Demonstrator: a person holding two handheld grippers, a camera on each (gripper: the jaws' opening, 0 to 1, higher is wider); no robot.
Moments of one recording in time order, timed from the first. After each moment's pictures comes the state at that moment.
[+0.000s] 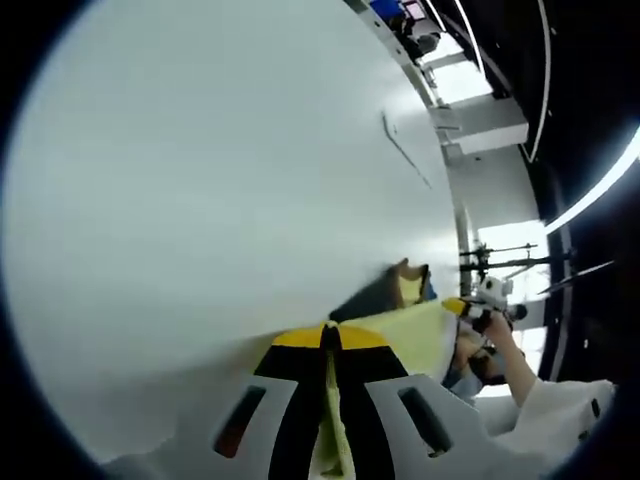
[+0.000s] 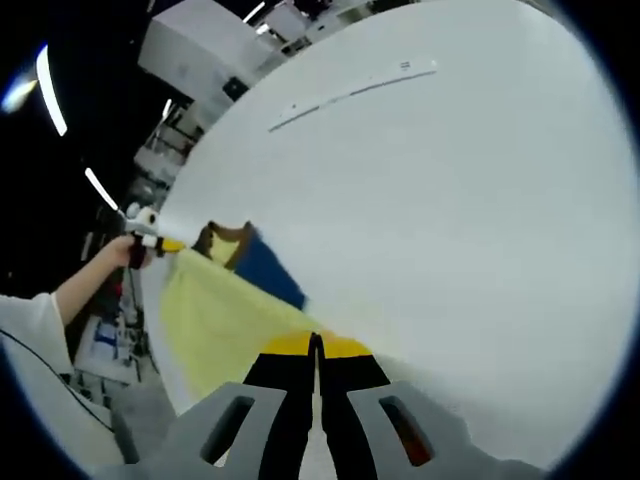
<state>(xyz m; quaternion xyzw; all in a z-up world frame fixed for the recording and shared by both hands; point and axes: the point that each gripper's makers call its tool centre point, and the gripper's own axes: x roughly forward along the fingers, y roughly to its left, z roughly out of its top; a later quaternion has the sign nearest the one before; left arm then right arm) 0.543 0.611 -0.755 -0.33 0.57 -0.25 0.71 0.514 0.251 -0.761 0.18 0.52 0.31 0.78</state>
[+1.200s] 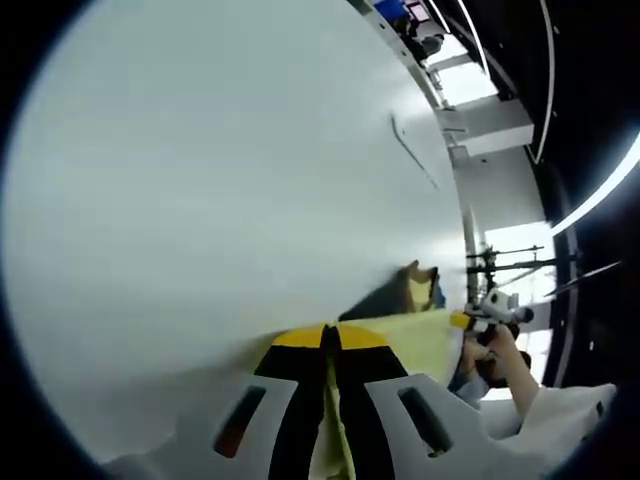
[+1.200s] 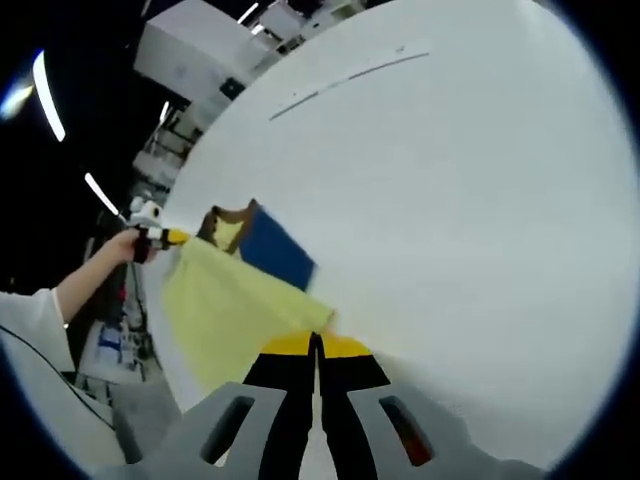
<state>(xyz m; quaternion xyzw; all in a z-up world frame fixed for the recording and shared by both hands) 0.550 0.613 -0.765 -0.32 0.57 -0.24 0.72 0.485 0.257 -0.762 0.18 0.52 0.30 0.77</state>
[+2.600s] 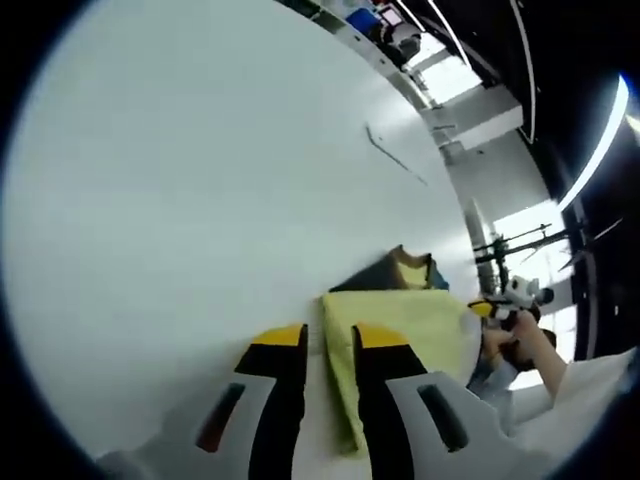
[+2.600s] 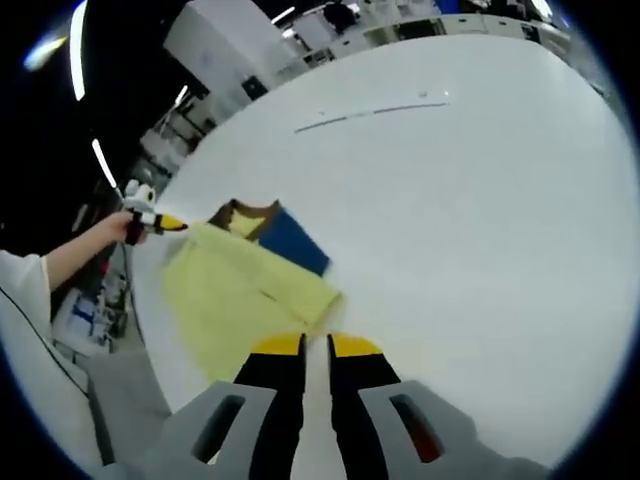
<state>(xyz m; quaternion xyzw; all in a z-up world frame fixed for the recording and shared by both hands) 0.532 0.640 -0.743 -0.26 0.52 -0.25 0.77 0.466 0.243 -0.728 0.11 0.48 0.32 0.81</state>
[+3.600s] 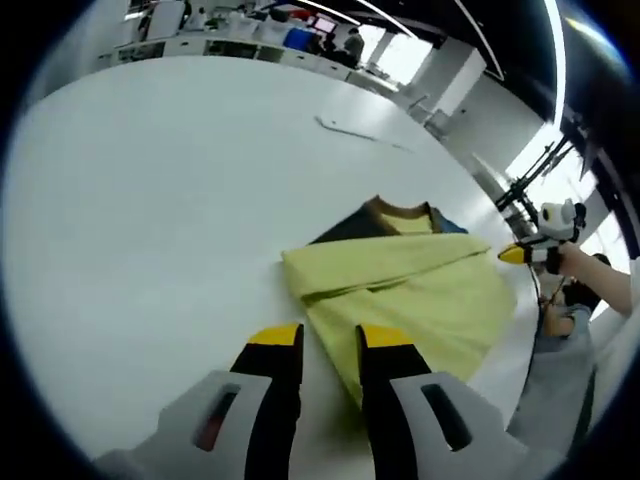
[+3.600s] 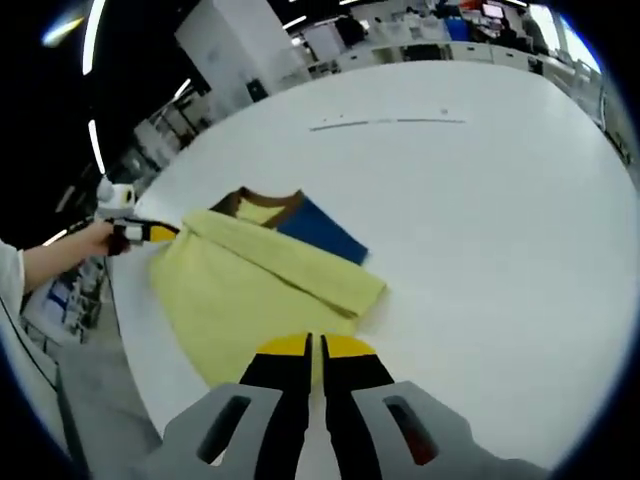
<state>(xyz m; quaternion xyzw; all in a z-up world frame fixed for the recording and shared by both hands) 0.490 0.609 -0.747 -0.09 0.43 -0.27 0.85 0.455 0.276 -0.740 0.06 0.44 0.30 0.85</state>
